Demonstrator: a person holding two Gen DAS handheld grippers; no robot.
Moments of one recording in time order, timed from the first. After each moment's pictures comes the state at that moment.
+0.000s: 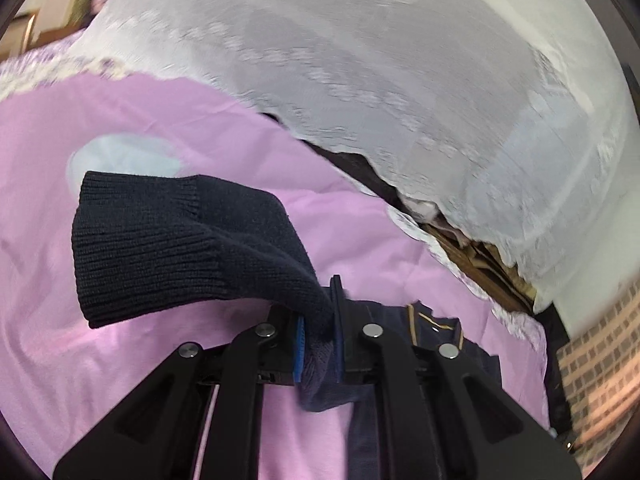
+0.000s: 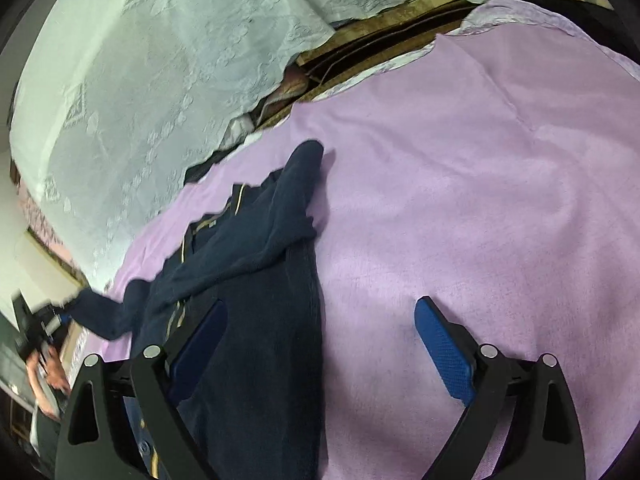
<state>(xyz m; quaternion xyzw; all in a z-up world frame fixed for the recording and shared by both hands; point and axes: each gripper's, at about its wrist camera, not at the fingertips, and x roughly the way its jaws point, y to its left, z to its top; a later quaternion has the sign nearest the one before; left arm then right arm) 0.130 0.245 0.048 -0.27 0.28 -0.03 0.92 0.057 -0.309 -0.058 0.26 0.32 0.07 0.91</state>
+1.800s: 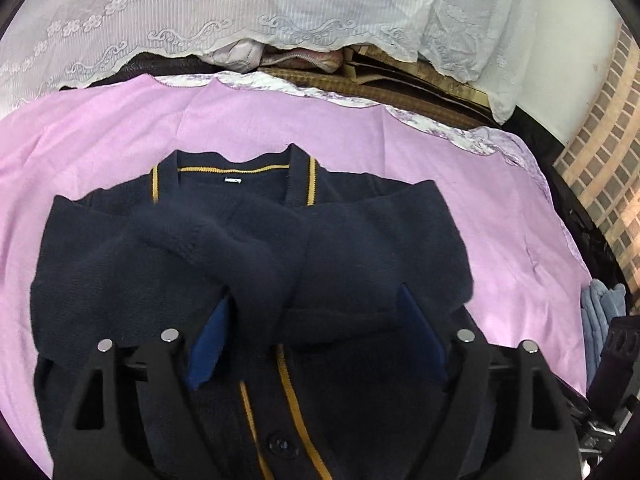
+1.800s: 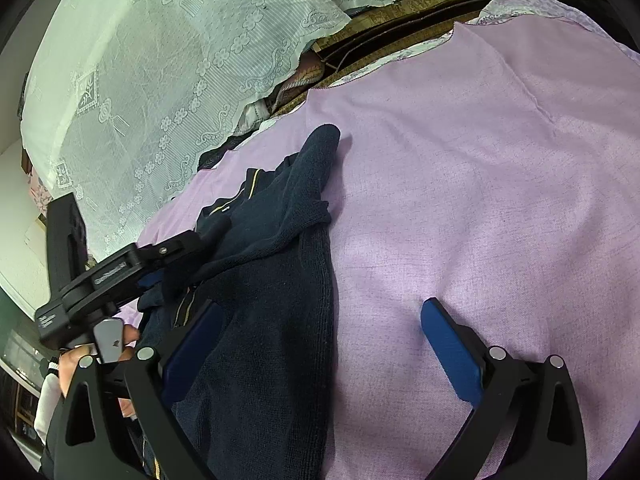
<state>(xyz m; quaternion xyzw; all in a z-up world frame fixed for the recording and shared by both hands) 0.166 -0.066 -0.016 -0.04 0.39 -0.18 0.90 0.056 -0.303 -0.060 0.26 0.33 0.09 0.90</state>
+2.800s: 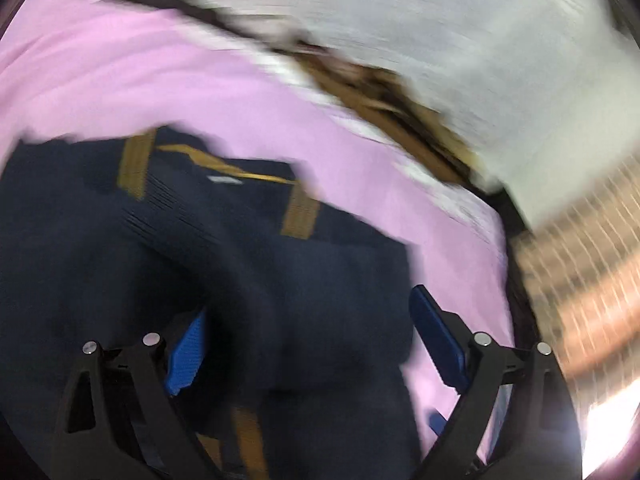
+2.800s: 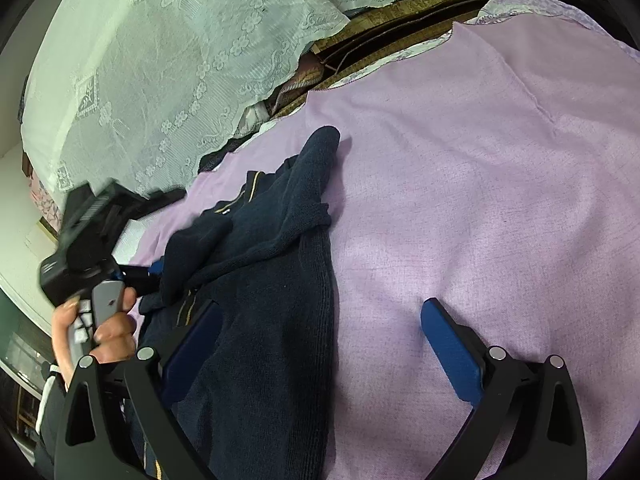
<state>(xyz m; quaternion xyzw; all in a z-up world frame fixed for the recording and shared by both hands) 0.198 -0.057 -0.009 -0.21 0.42 -0.26 0.85 0.054 -0.306 -0.061 0.27 0.32 0.10 0.90</state>
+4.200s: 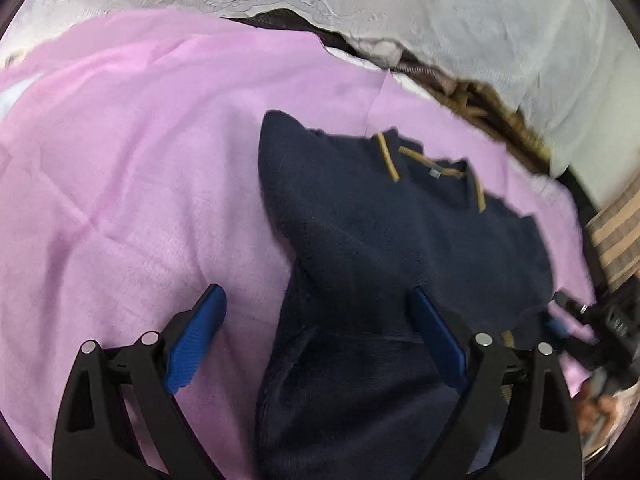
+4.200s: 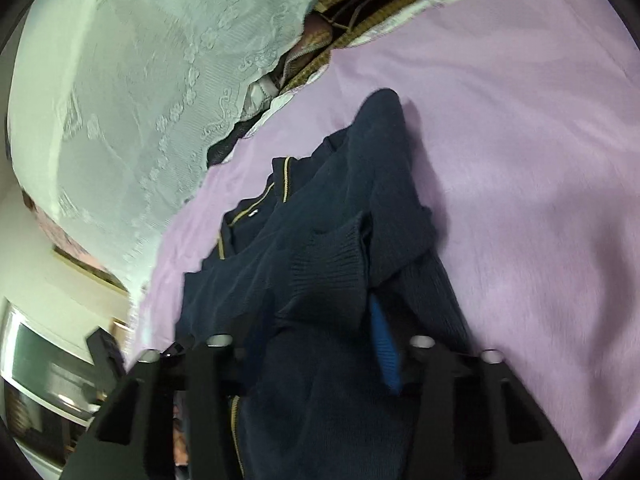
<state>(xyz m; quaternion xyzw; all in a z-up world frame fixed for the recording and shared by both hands) 0.172 0.101 -0.055 -0.12 0.42 -0.10 0.89 0.123 -0.255 -0.050 0.32 0.37 0.11 0.86</state>
